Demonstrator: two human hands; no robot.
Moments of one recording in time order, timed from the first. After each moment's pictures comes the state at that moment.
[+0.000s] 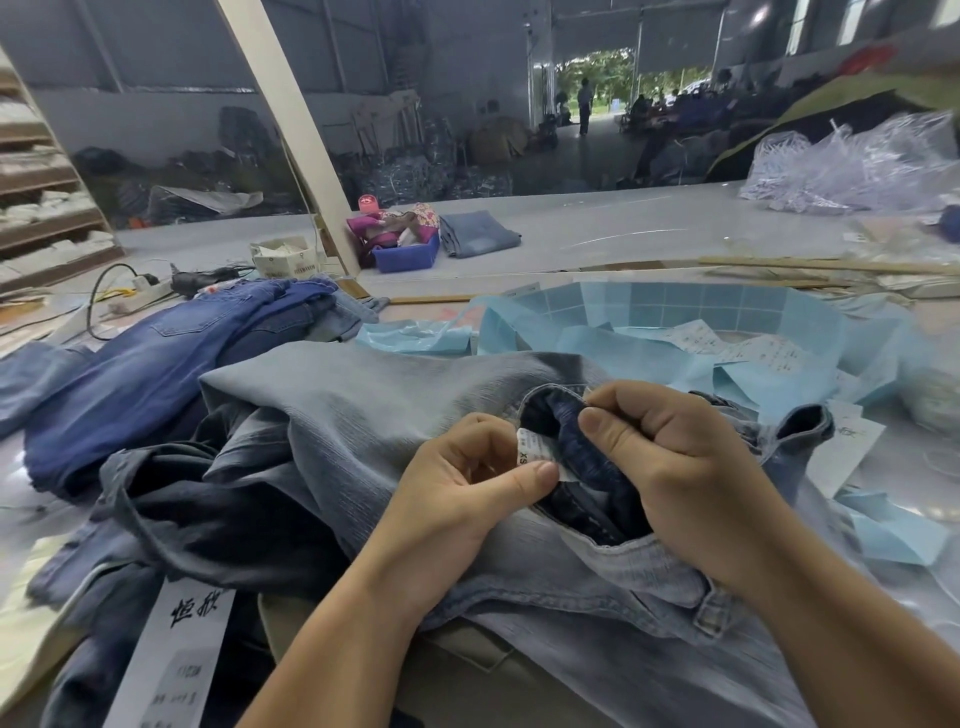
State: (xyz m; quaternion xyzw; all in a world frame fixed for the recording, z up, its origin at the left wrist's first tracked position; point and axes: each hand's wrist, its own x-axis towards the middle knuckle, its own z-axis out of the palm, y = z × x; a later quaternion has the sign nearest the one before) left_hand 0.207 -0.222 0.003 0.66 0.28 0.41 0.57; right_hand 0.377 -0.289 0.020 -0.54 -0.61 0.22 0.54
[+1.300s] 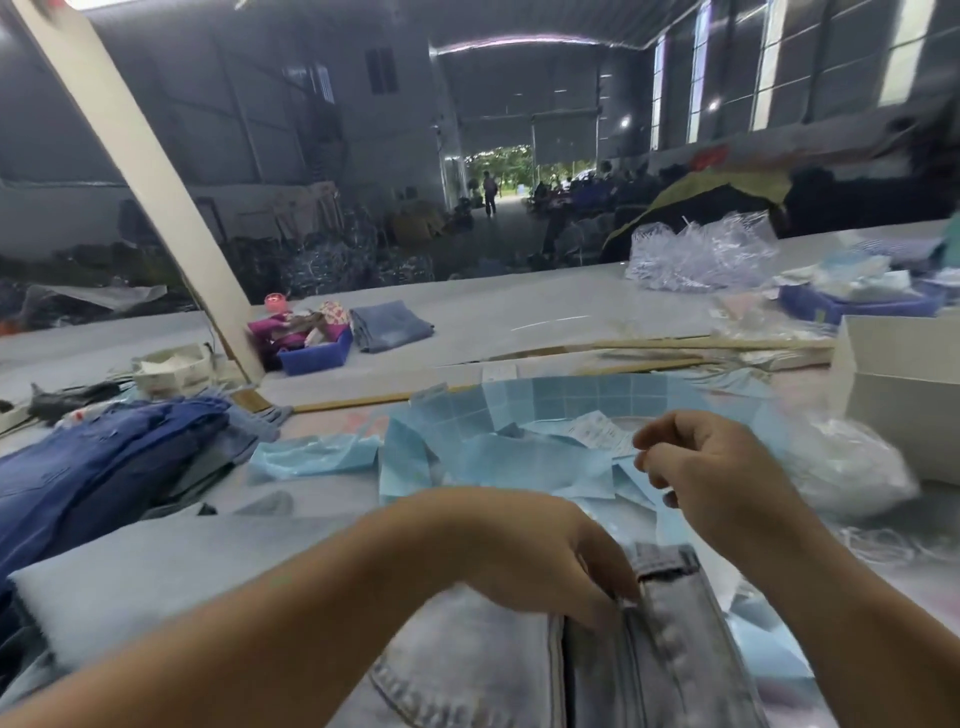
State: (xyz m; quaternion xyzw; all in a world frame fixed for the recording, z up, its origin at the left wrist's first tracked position) left_hand 0.359 -0.191 0.110 0.94 0.17 -0.20 0.24; right_hand 0.513 -0.270 0.058 -0.72 -0.39 0.14 0.56
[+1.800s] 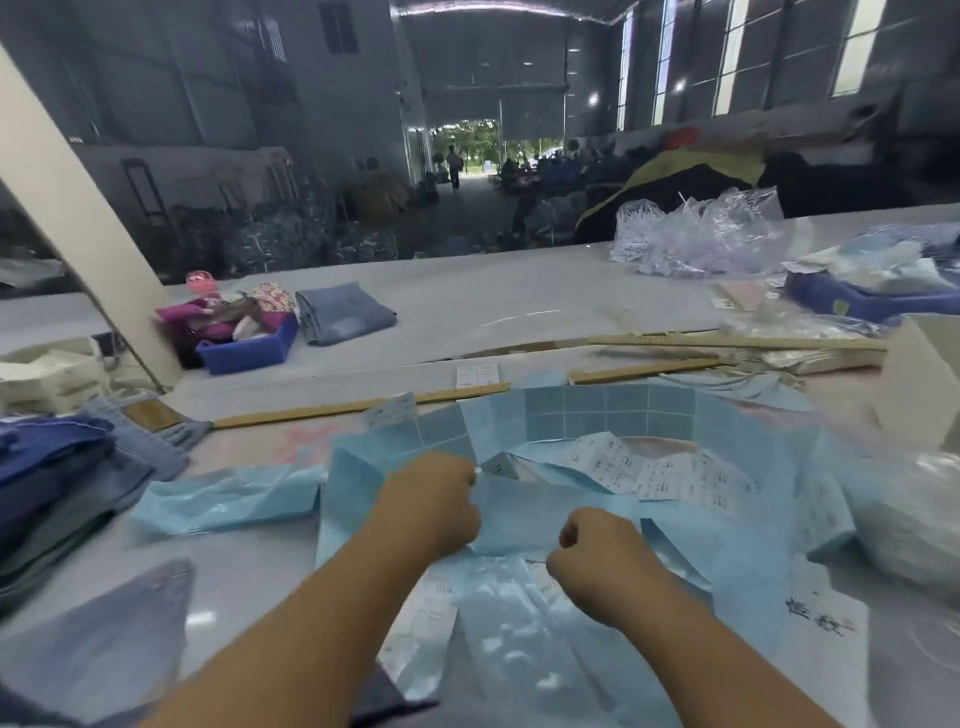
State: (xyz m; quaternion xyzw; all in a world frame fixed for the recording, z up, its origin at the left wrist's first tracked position) left_hand 0.428 0.037 -0.013 0.91 0.41 0.00 0.04; right_hand 0.543 -0.093 -0.046 -0.86 -0.36 0.23 0.27
